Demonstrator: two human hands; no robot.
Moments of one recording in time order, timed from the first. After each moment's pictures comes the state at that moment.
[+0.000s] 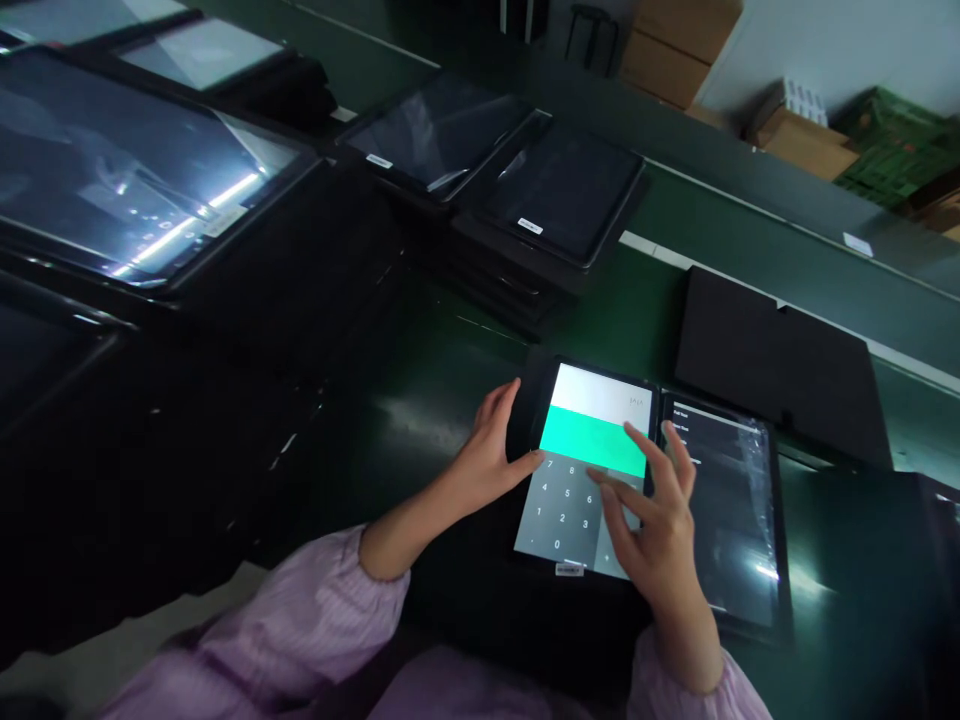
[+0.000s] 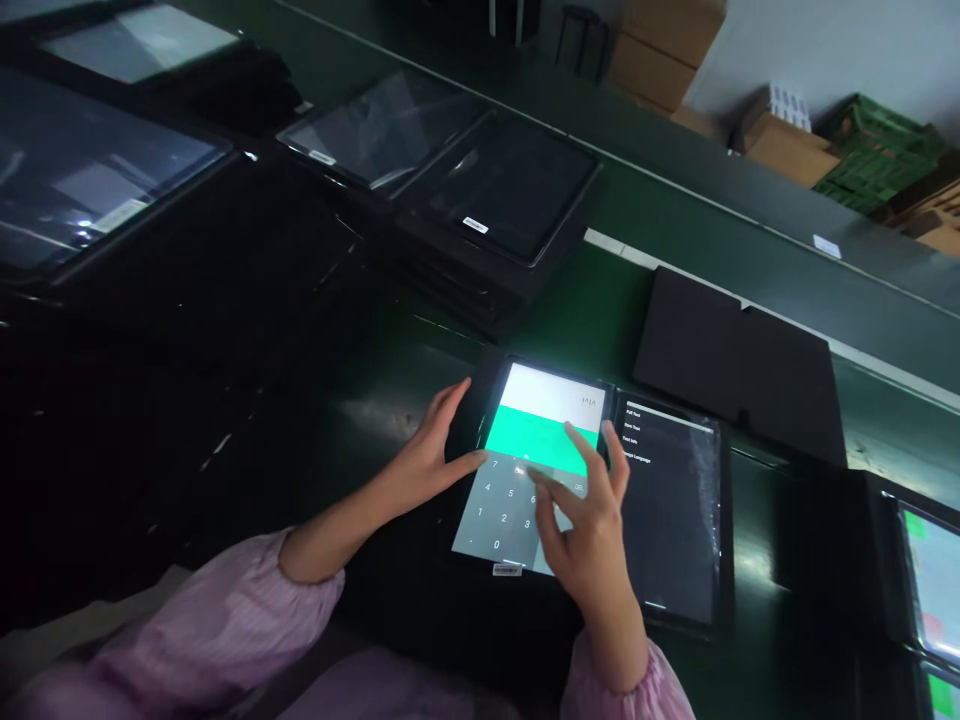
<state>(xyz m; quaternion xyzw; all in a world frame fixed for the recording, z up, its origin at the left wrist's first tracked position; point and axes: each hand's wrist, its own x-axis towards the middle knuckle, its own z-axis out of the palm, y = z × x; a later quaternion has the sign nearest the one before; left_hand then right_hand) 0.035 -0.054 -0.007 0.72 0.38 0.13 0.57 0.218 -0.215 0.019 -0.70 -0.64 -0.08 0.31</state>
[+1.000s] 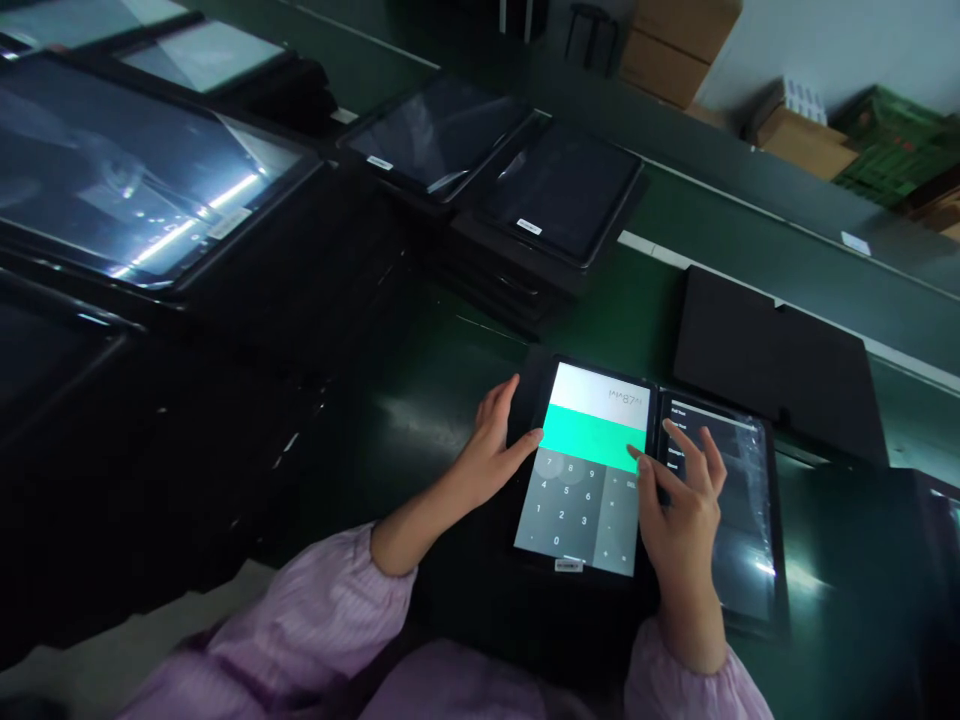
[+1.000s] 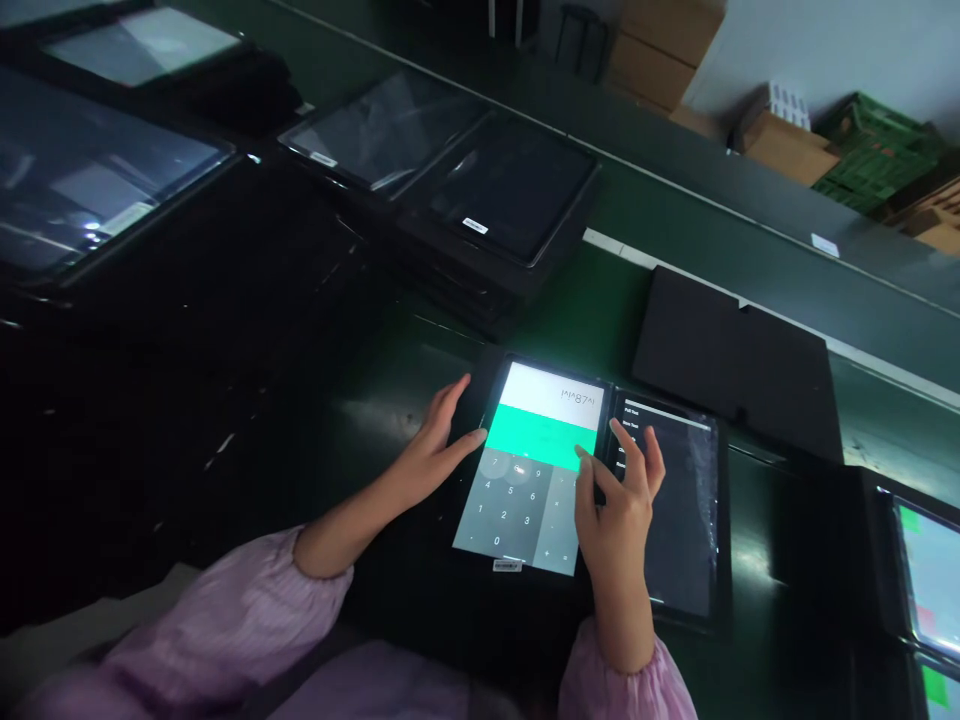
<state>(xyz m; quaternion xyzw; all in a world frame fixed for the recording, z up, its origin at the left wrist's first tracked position) 0.040 -0.056 -0.009 0.69 0.41 0.15 0.58 0.234 -0.216 0.007 -0.78 -0.53 -0.14 0.31</state>
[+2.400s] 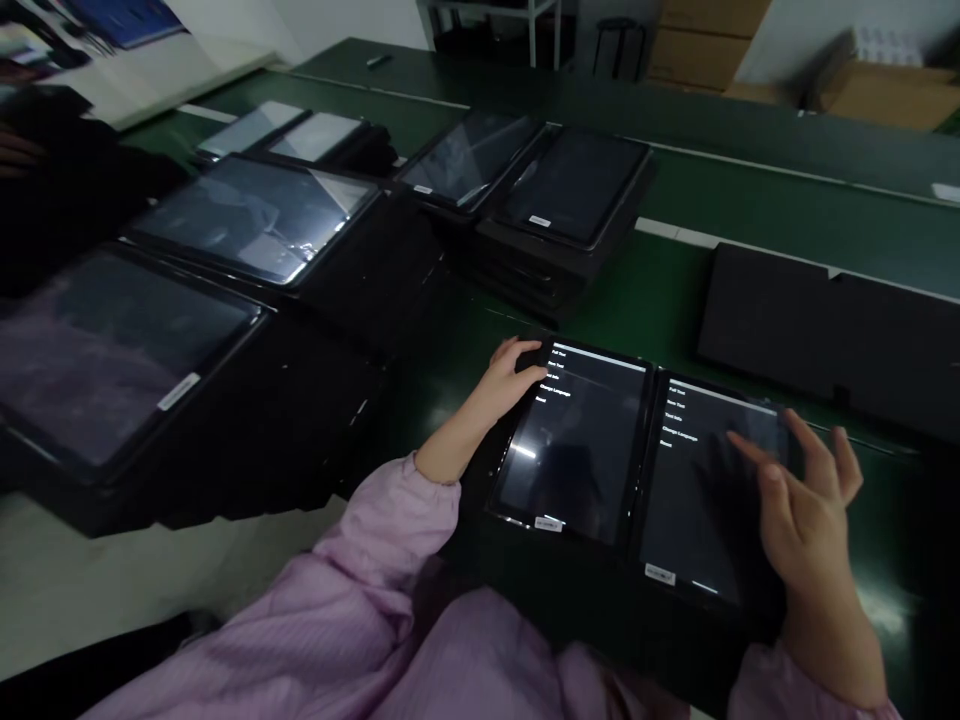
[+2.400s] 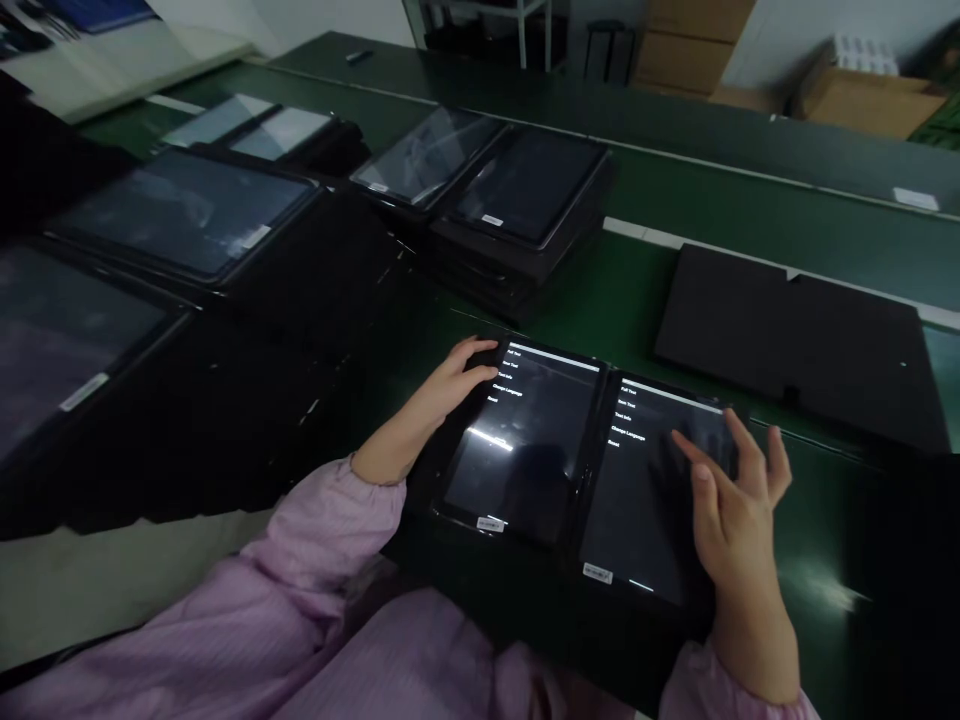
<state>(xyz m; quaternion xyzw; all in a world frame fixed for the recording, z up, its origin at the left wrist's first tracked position) 0.063 -0.017 0.012 0.66 0.52 0.19 0.50 0.324 -0.284 0.002 -0.76 -0.55 -0.10 0.33</state>
